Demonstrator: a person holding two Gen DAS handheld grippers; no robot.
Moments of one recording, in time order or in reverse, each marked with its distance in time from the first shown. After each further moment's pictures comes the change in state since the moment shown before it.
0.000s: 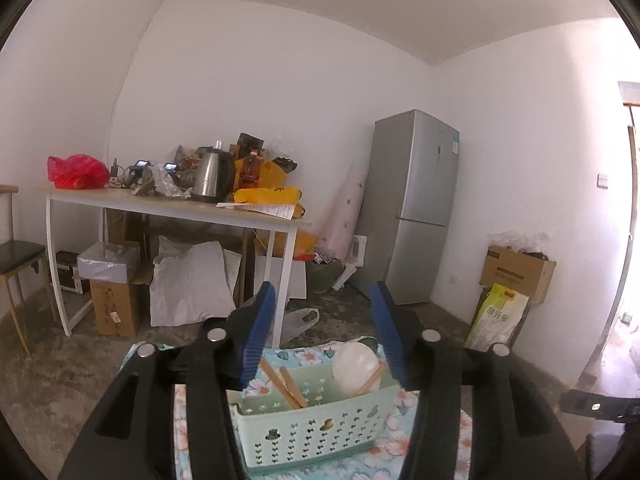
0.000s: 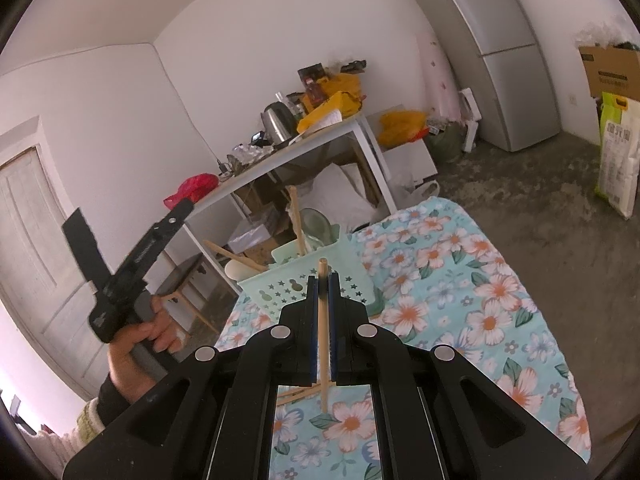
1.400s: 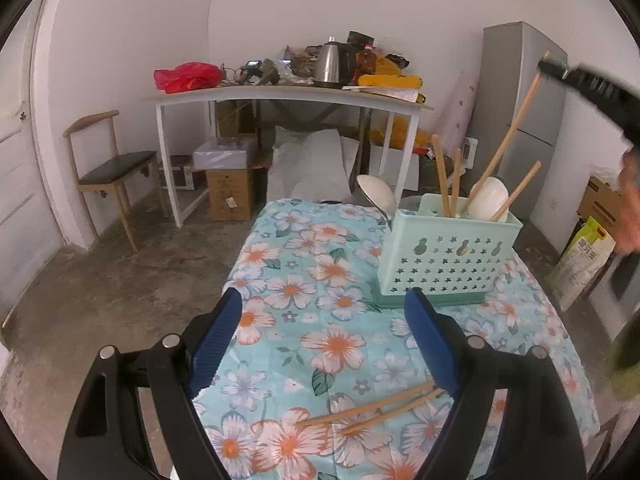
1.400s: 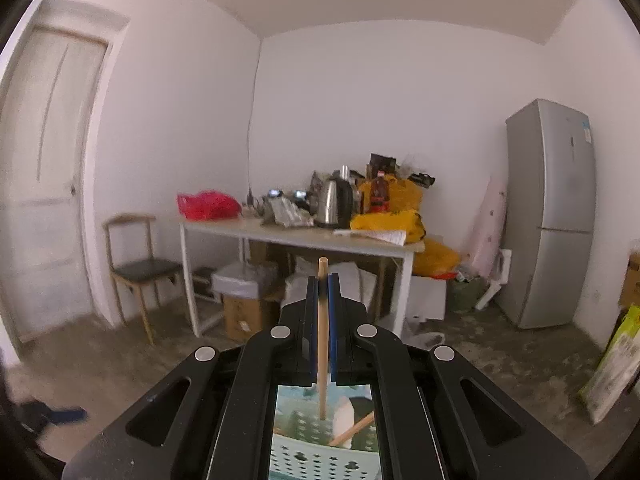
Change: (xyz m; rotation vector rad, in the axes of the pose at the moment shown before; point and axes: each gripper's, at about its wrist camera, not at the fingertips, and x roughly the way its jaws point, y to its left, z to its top) left arm -0.078 0.046 -0.079 -0.050 0.400 0.428; right arm 0.114 0.117 0.057 -0.563 -0.273 -0.035
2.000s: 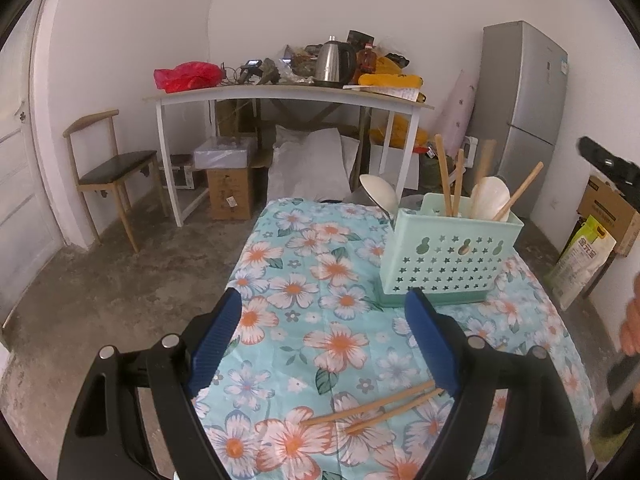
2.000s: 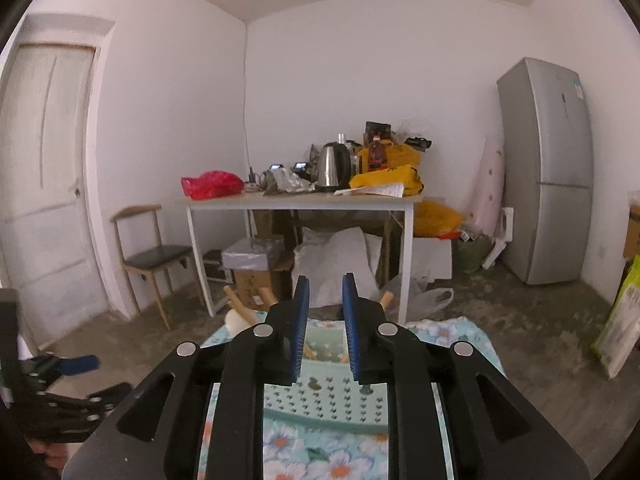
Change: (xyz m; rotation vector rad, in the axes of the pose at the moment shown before) left arm -0.002 0.002 0.002 0.007 0.007 -0.004; right arm -0.066 -0.012 -0.035 0.138 0.075 0.040
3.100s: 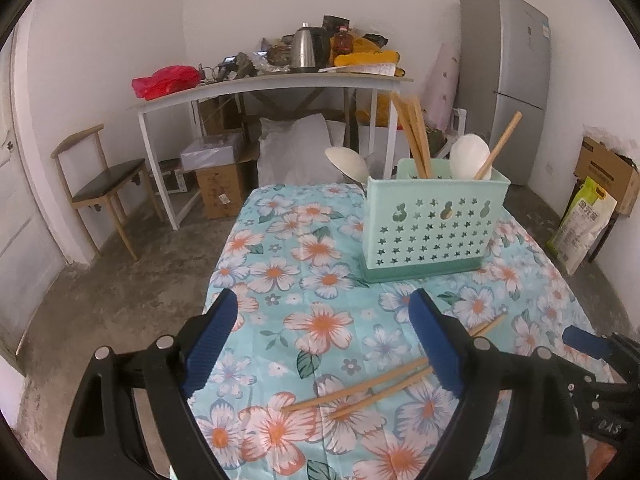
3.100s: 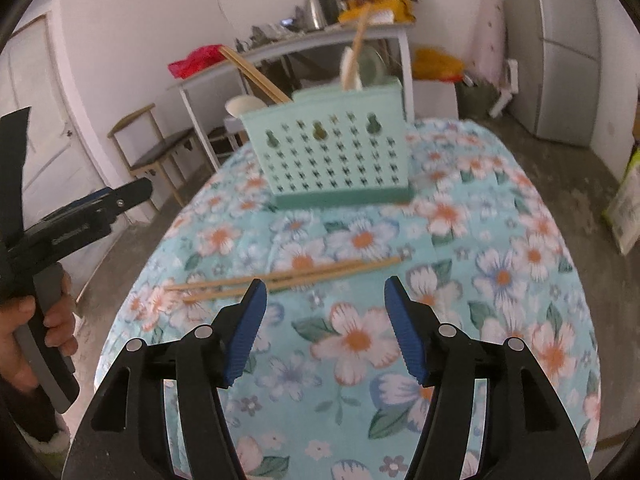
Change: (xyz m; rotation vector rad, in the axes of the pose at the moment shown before) left arm 0.012 -0.031 -0.018 0.112 0.045 0.001; right arm -0.006 -0.001 -0.123 0.170 0.556 0.017
